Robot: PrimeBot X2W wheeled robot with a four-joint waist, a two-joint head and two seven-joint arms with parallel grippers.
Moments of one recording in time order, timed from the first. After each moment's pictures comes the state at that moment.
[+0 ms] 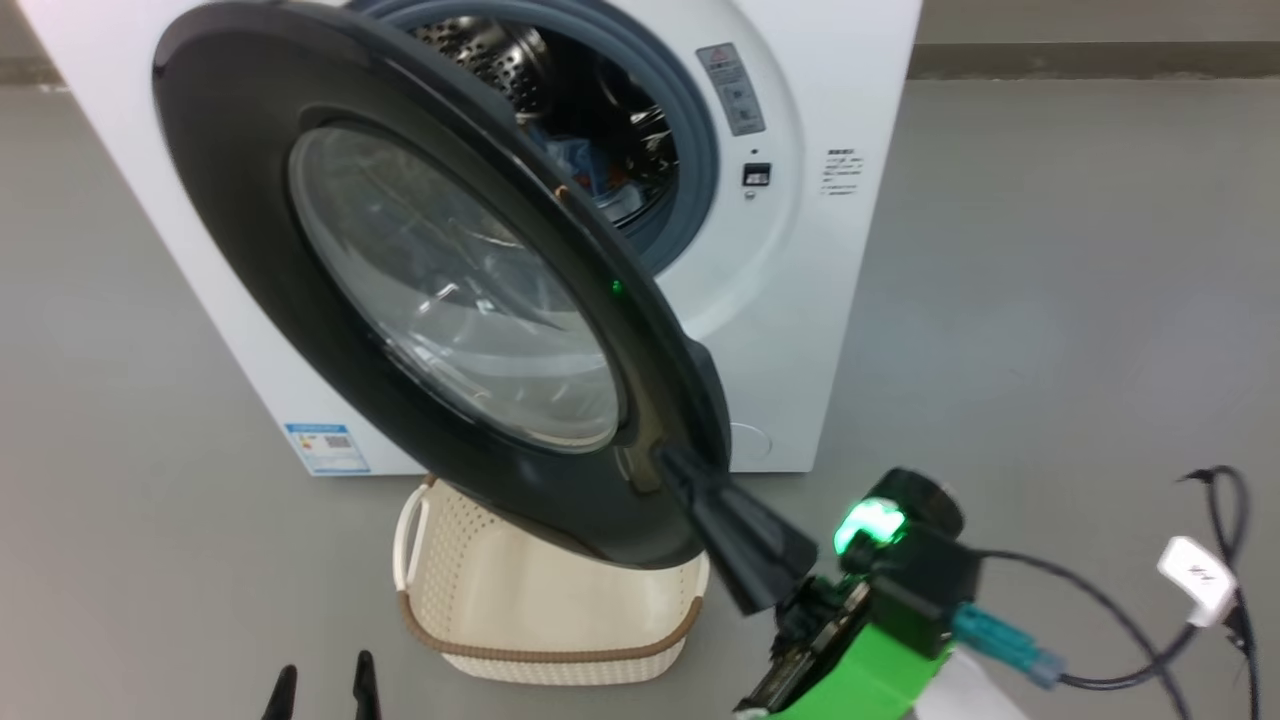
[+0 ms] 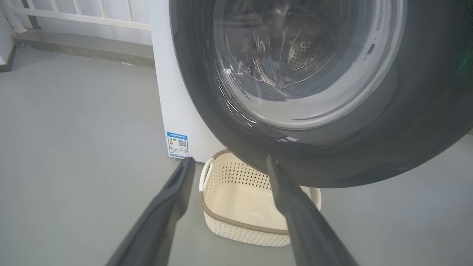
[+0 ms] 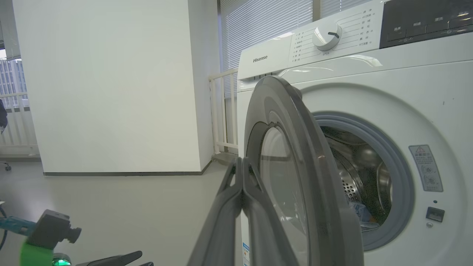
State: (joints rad) left arm 0.16 0.05 -0.09 0.15 -0.31 0.01 -0.25; right arm -0.24 -0.10 0.52 -0.09 0.32 0.13 -0.26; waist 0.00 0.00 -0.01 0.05
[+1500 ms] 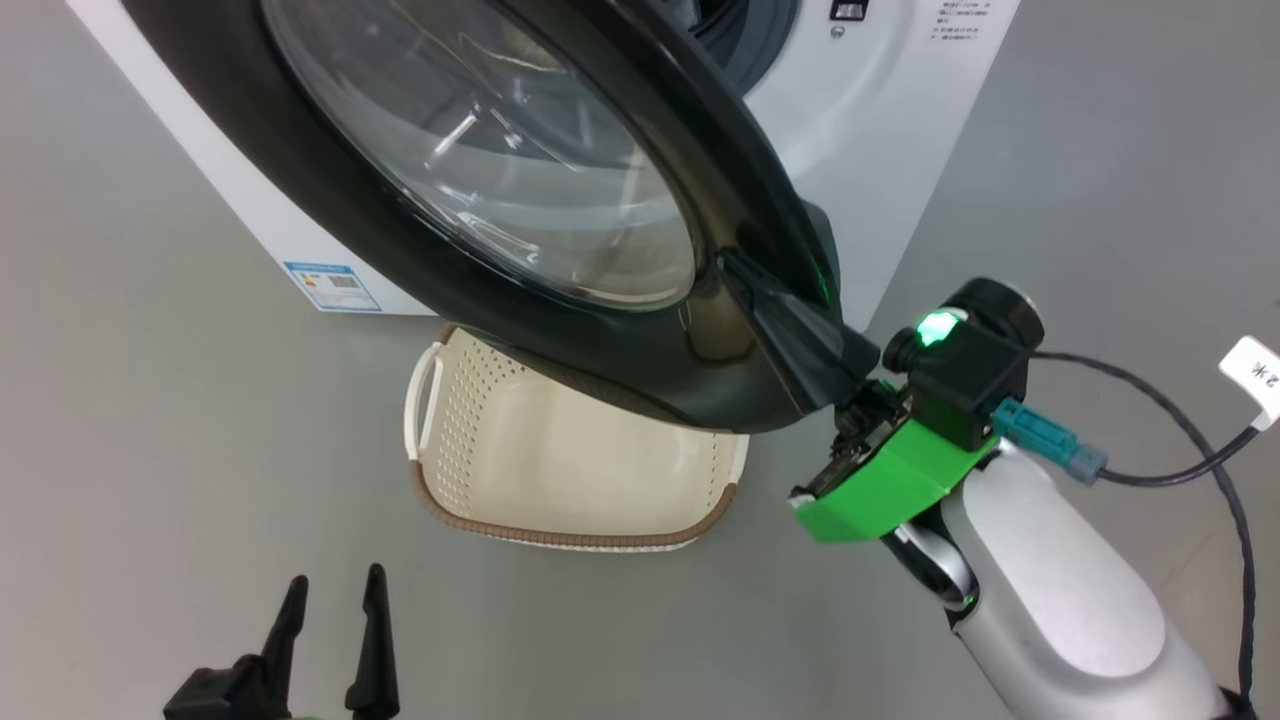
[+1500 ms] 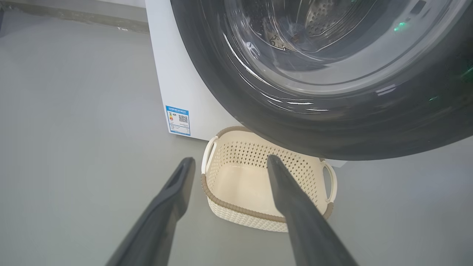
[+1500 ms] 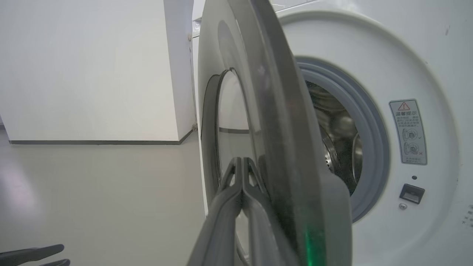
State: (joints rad) left arm 0.03 0.04 -0.11 0.16 -0.33 0.00 -0.25; right arm -0.57 -0.19 0.49 0.16 0.31 0.13 -0.26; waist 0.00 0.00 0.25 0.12
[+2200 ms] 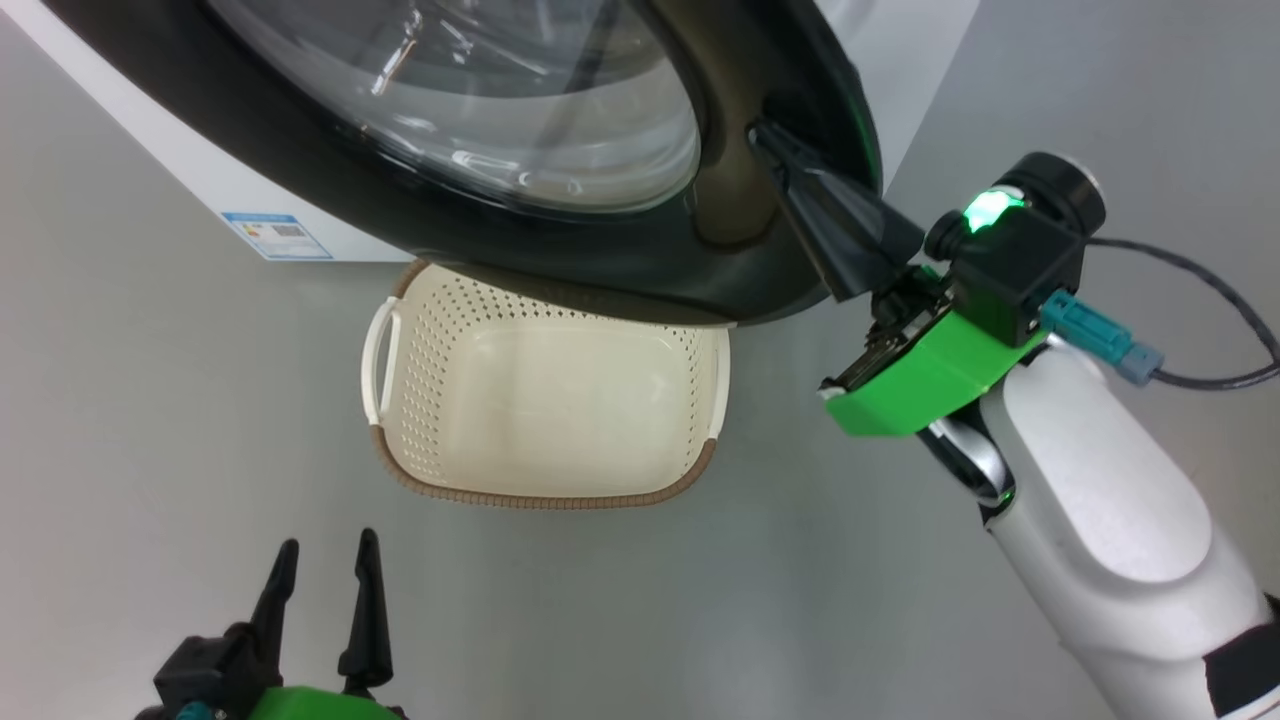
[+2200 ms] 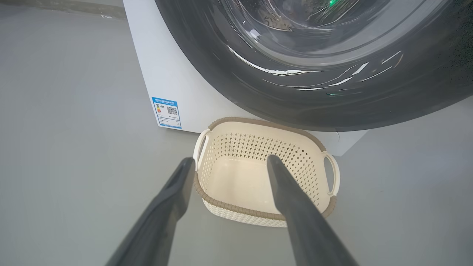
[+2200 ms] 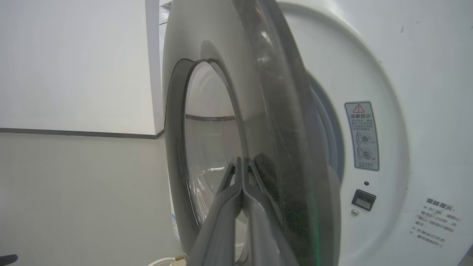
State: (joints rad) left arm -0.01 0.04 -0.09 0.15 -0.31 -0.04 -0.25; right arm -0.72 -0.23 0.47 0.19 0.30 0.13 -0.26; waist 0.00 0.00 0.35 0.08
